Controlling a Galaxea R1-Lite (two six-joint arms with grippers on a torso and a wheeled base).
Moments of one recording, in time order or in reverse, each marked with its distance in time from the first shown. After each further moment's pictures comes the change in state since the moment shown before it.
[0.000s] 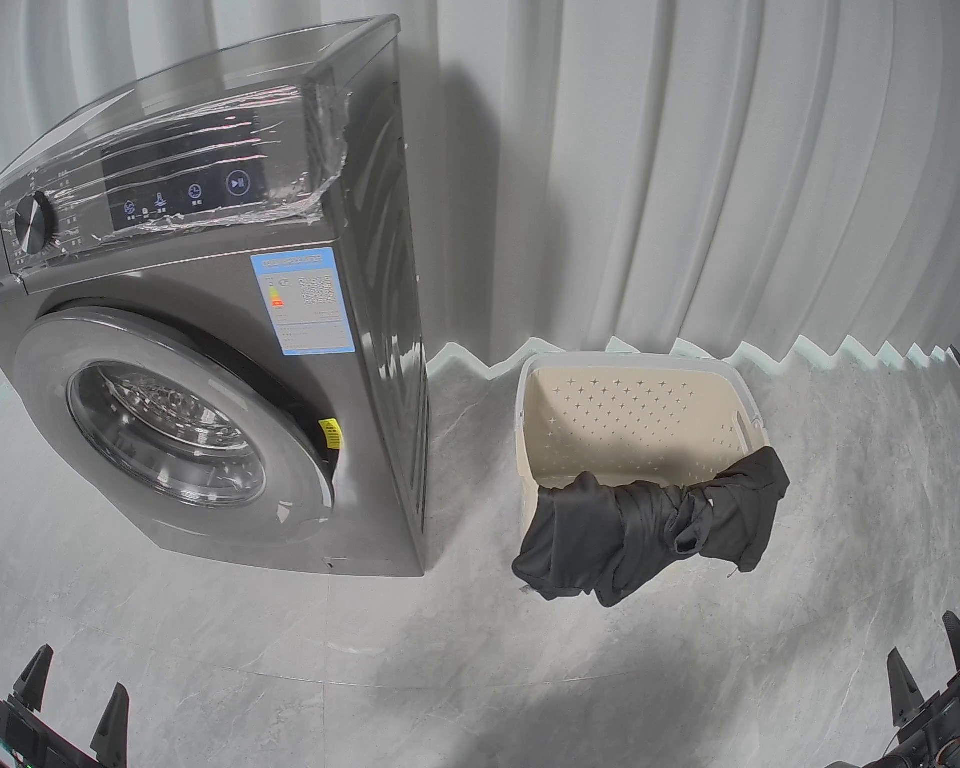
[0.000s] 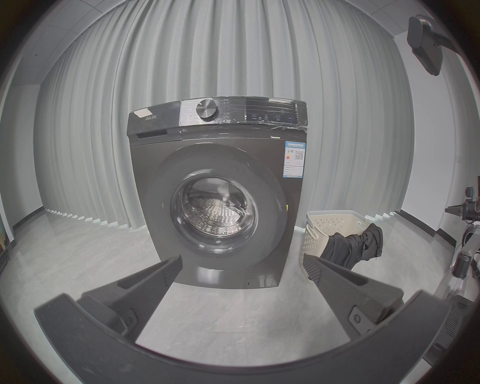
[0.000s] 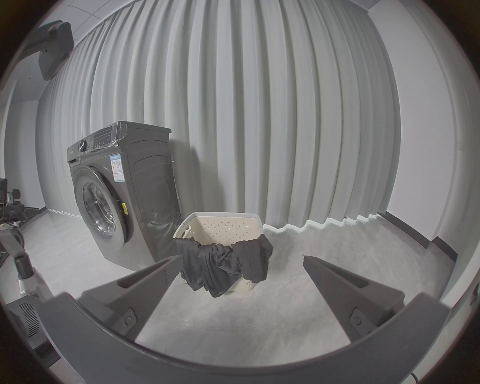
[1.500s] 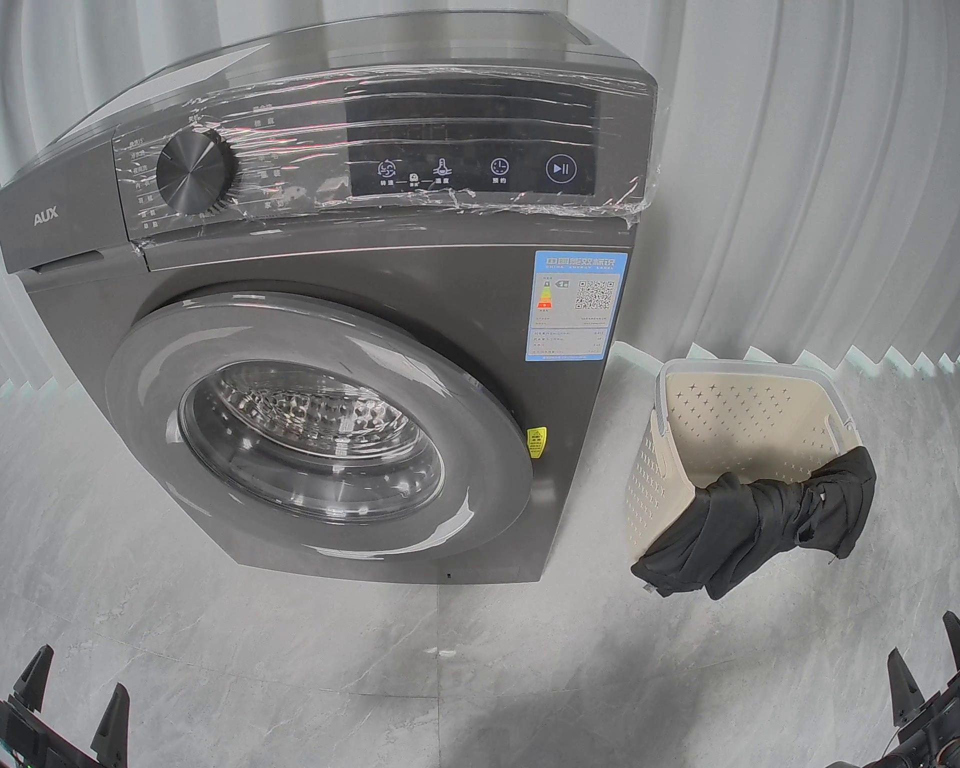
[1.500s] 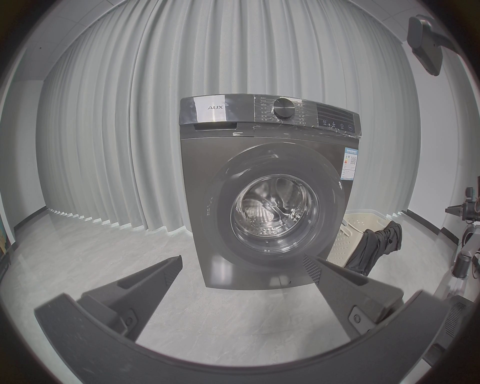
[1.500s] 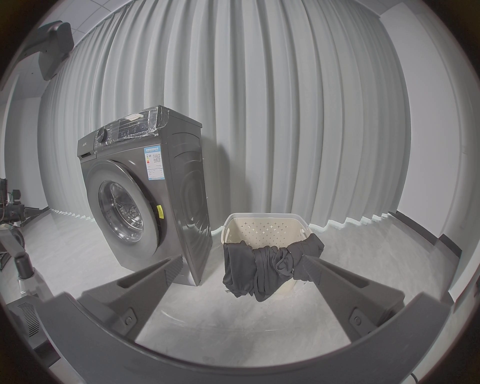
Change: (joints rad) left arm 0.000 0.000 0.000 0.000 -0.001 -0.001; right arm 0.001 0.000 0.000 0.001 0.000 0.000
